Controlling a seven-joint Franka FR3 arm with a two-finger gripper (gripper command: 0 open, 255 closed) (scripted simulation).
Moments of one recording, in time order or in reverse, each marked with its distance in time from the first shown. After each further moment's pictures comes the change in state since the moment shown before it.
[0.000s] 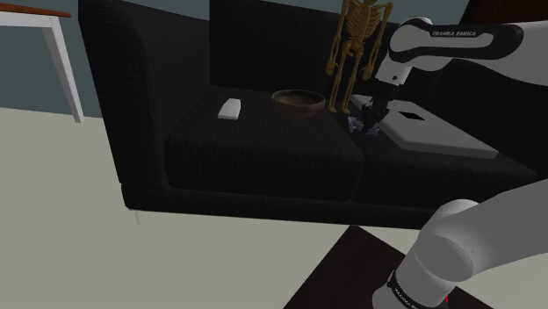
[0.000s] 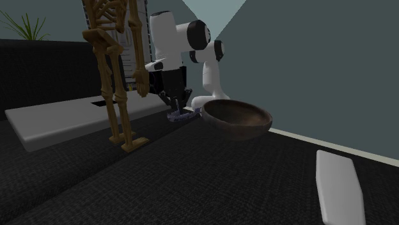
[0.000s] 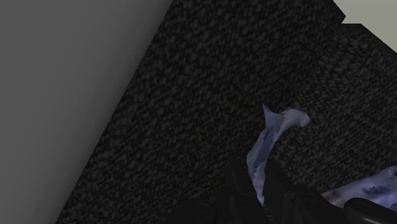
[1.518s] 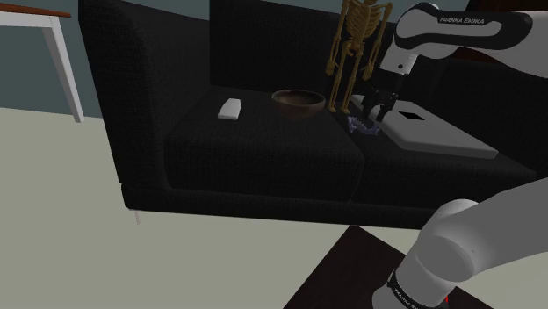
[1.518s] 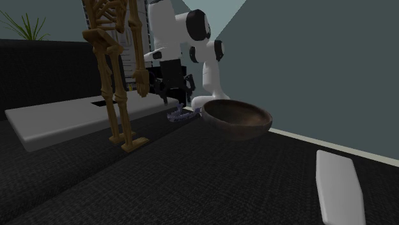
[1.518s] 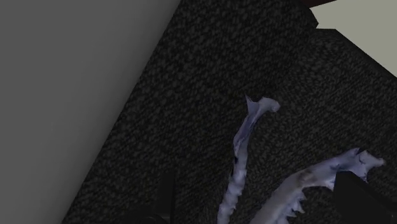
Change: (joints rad) arm 0.005 0.012 0.003 0.093 0.005 -0.080 -0.005
